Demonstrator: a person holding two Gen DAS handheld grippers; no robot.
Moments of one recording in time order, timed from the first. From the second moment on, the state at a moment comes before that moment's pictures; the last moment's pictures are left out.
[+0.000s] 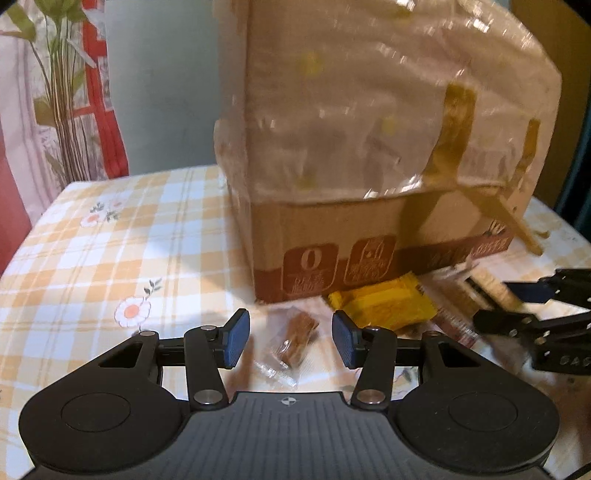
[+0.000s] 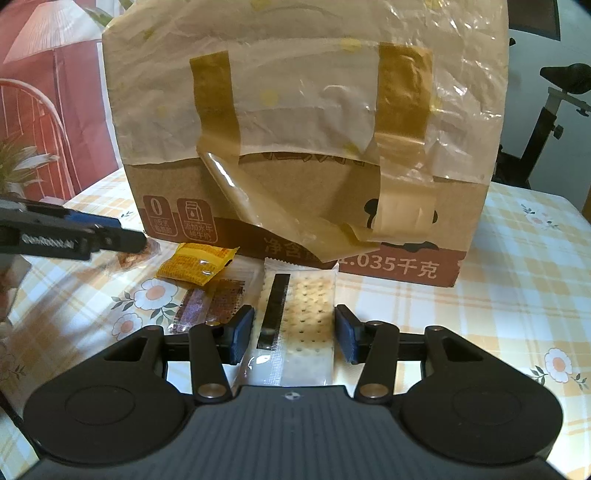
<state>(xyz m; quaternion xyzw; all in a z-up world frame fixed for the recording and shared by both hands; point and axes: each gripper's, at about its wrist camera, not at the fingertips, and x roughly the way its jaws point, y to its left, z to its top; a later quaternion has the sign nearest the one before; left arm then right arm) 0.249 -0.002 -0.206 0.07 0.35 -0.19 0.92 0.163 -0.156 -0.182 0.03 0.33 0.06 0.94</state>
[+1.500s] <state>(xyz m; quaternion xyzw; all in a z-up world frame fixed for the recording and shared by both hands) 0.182 0.011 -0.187 0.00 0.32 -0.17 0.93 0.138 -0.169 -0.169 0.06 0.32 0.05 0.94</state>
